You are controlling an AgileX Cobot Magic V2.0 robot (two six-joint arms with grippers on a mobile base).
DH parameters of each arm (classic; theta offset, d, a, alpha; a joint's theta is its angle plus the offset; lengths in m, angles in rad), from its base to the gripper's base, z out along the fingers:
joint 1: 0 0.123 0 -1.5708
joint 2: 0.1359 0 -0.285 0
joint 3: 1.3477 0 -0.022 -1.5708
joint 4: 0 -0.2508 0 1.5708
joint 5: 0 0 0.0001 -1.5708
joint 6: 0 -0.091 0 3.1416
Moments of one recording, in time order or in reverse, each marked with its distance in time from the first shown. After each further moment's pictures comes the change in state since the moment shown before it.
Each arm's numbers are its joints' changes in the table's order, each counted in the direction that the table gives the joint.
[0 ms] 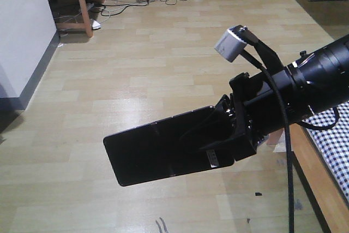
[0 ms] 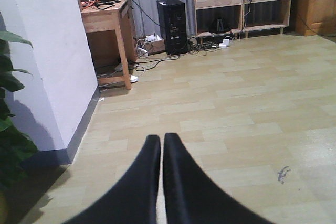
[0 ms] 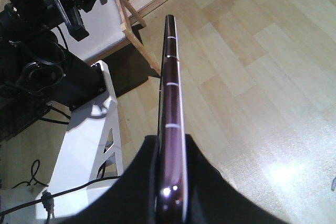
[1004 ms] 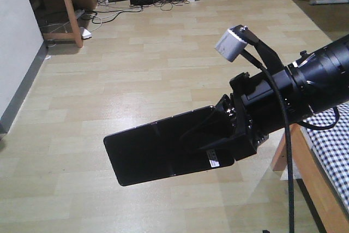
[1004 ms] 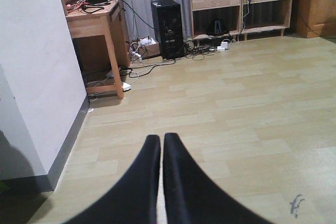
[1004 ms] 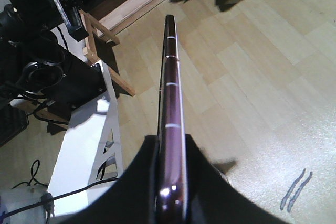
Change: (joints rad) left arm 0.000 0.000 0.000 0.000 0.000 0.000; right arm 0.000 0.000 0.000 0.000 0.000 0.000
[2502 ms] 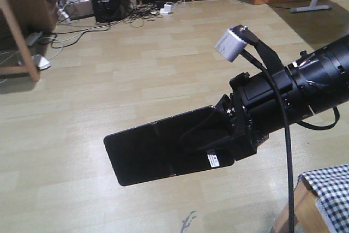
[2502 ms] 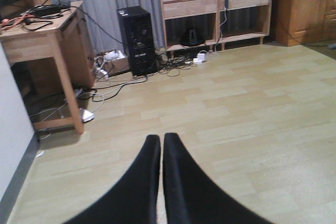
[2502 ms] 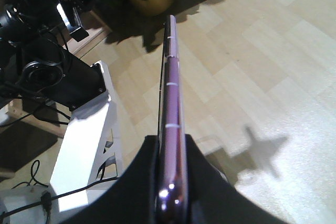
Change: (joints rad) left arm 0.000 0.000 0.000 0.000 0.000 0.000; right arm 0.000 0.000 0.000 0.000 -0.001 0.000
